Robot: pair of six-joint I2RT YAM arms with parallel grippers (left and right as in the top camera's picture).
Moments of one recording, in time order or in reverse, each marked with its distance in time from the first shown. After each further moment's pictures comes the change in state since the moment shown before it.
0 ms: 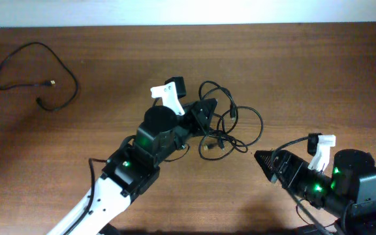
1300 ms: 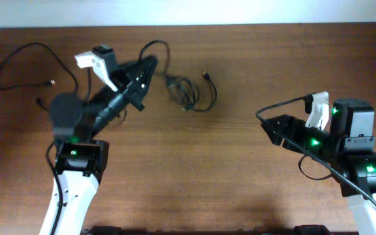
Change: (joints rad) left arm 0.577 -0.032 -0.027 0.484 0.595 0.447; right arm -0.188 0.385 0.125 0.079 -0.046 -0.412
